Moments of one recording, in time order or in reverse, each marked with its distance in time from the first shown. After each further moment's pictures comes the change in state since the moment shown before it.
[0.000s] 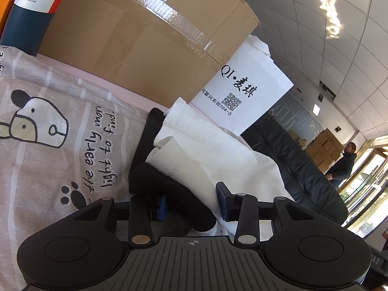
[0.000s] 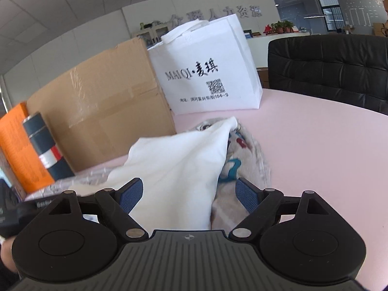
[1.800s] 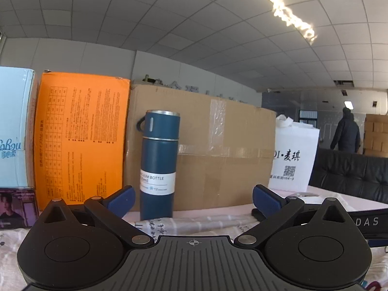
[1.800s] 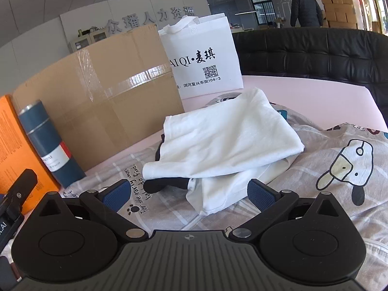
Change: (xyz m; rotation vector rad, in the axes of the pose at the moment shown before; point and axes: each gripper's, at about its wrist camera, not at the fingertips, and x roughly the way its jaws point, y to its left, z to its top) left arm -0.184 0.020 0.030 0.517 -0.481 0.335; right arm 0.012 0.229 -0.039 0.177 -0.048 -0.401
